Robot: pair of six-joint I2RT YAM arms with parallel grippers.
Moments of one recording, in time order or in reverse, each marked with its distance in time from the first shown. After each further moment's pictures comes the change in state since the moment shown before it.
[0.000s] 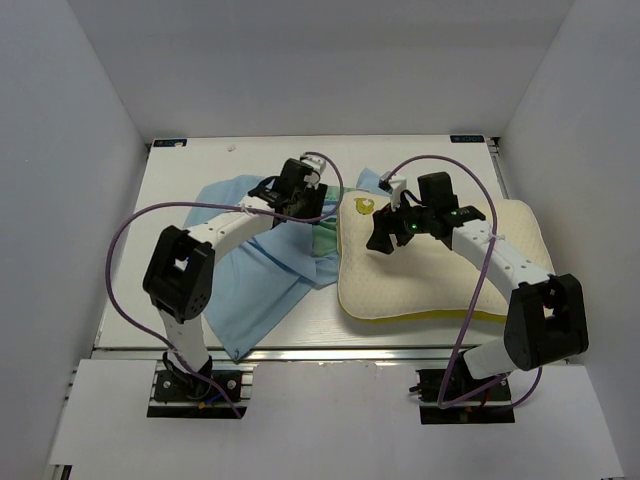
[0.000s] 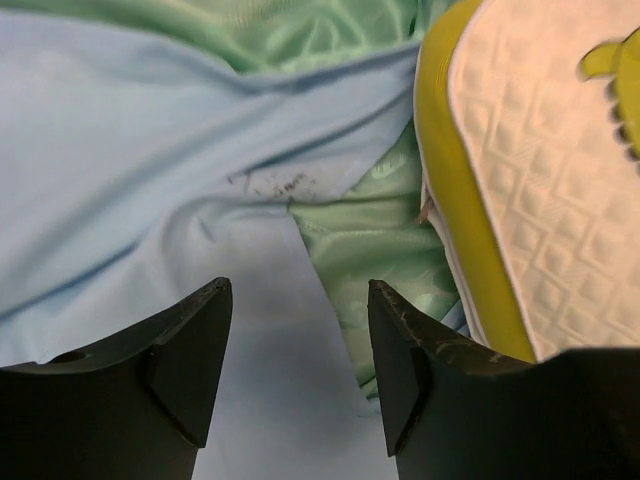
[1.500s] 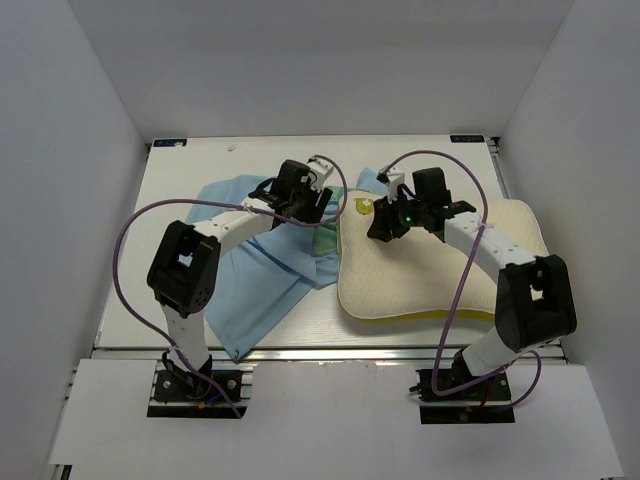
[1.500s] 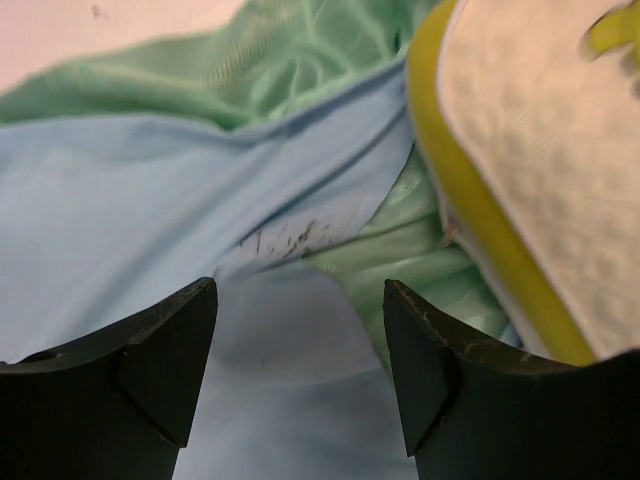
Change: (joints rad) left arm 0.018 0.052 -0.044 0.149 0.061 0.208; right arm 0.000 0.118 0.029 0.103 0.064 0.072
